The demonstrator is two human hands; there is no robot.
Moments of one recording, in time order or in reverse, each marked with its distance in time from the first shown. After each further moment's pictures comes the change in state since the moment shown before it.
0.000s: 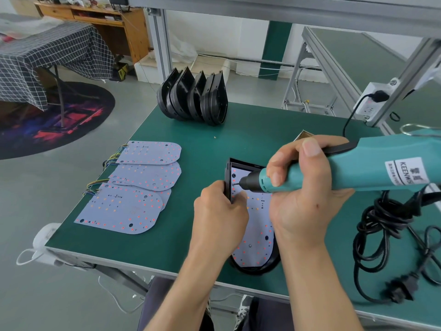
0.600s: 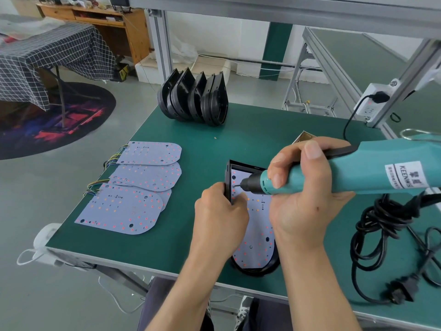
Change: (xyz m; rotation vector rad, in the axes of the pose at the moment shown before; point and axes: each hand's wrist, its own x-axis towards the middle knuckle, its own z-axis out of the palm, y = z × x) left_hand -0.002 0.003 -0.001 0.001 -0.034 -0.036; right_hand -0.001 0.001 -0.001 -0.007 0.010 -0.009
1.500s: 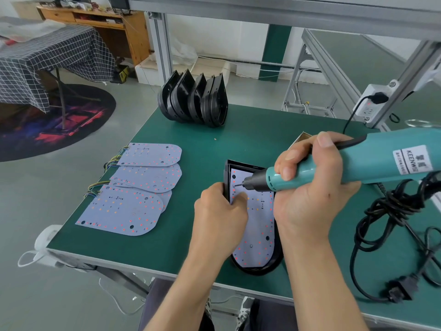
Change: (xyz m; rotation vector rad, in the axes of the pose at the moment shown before) left_hand 0.003 -0.001 -0.001 -0.042 -0.009 -0.015; right_hand 0.005 0.001 -0.001 0.027 0.145 0.061
